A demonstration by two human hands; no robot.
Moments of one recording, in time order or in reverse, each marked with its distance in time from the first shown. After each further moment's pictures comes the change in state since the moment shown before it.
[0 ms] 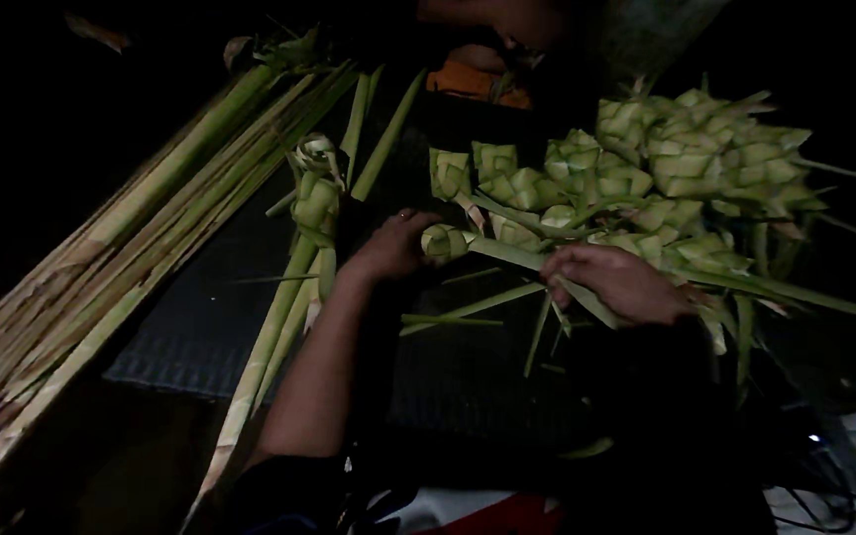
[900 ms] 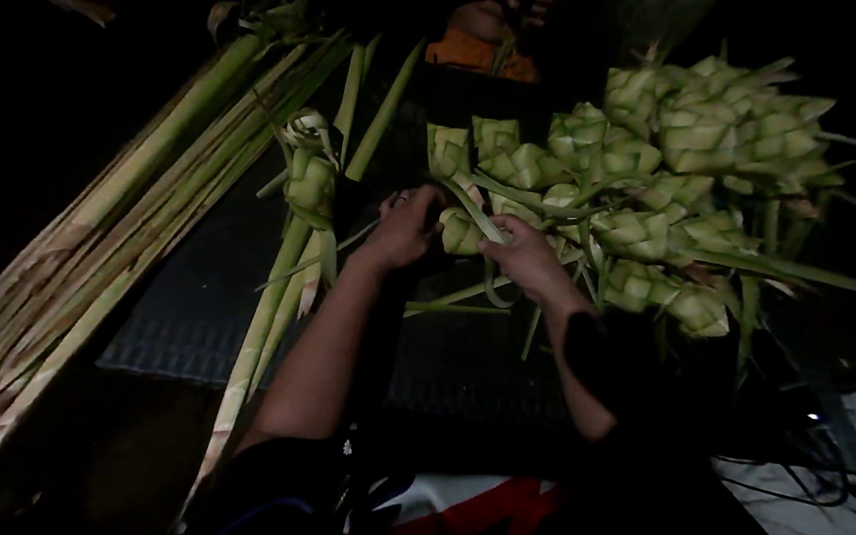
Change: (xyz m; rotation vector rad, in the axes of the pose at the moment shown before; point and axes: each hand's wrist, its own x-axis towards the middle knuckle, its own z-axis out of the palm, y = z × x) left_hand 0.003 0.013 0.014 0.000 0.081 0.045; right_hand 0.066 0.022 0.077 -0.083 0.302 0.180
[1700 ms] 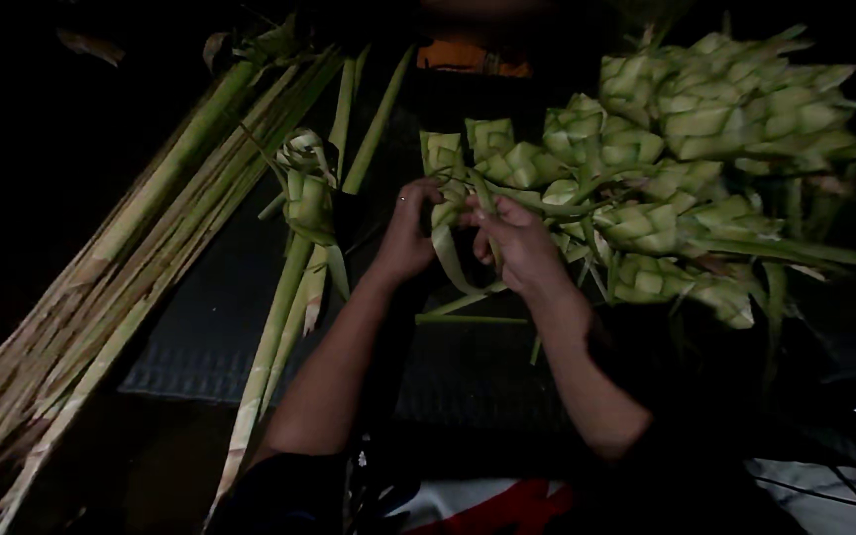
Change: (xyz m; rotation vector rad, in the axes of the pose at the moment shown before) left_hand 0.005 -0.002 0.020 -0.364 0.320 0.242; right_hand -0.005 -0.028 0.009 0.564 -0.017 -0.201
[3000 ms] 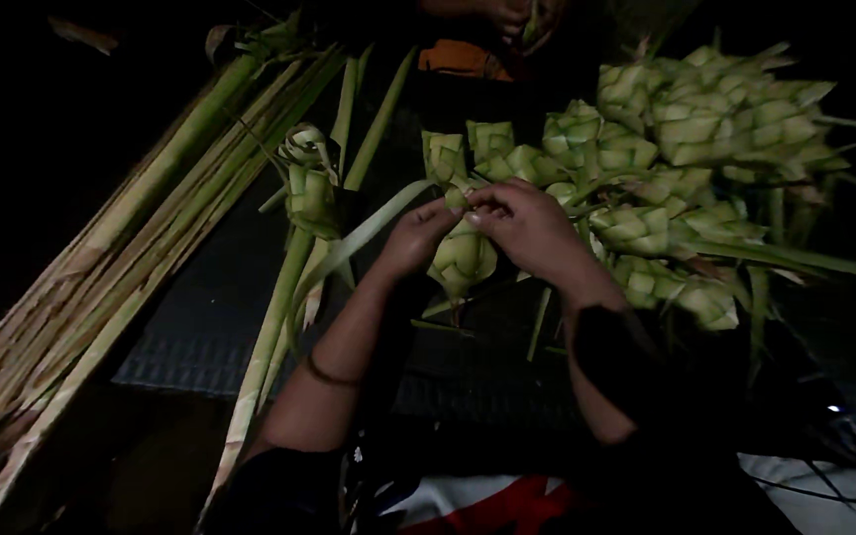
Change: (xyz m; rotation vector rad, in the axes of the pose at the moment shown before) left_hand -0.005 0.040 0.000 -0.645 -0.090 -0.407; right_hand -0.004 -0.049 -0.009 -0.826 -0.124 -0.216
